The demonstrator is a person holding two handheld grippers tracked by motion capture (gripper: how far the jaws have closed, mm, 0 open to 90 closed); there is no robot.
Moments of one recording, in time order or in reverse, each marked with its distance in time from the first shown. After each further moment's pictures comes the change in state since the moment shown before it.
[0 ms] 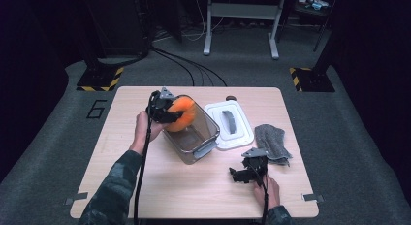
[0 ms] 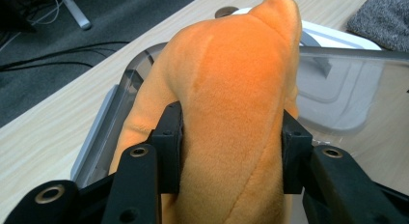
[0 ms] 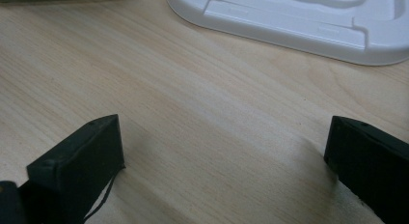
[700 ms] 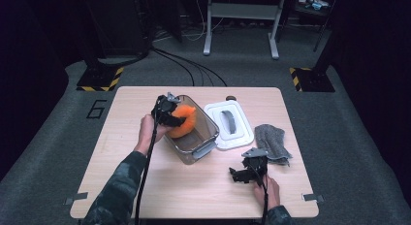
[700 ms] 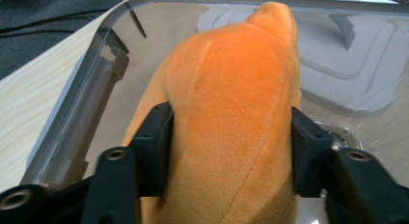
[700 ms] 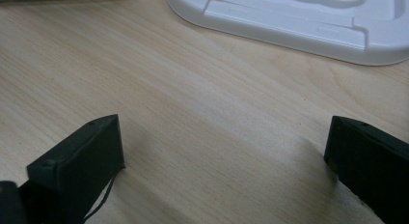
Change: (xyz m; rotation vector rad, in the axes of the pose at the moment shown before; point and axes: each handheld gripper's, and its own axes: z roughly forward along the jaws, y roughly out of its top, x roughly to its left) left arm -0.002 -0.008 0.031 0.104 0.007 -0.040; right arm 0.000 0.000 0.000 0.000 0.002 -0.004
